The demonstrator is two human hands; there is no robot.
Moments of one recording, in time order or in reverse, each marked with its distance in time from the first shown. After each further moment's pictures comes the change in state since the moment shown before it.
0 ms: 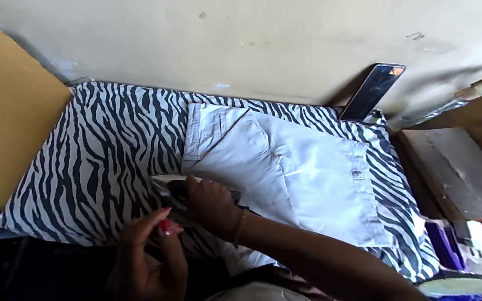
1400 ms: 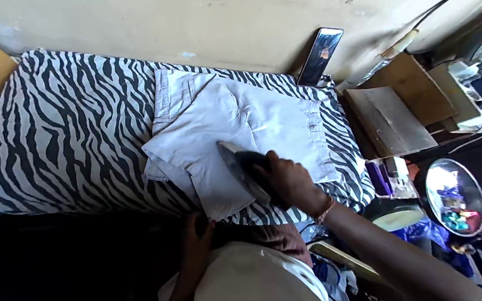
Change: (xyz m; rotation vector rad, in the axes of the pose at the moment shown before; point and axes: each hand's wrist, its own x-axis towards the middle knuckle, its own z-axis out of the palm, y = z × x) left_hand -0.196 0.003 0.013 -0.255 -0.675 -0.924; right_hand -0.133 0.166 0.052 -0.088 0.328 0.381
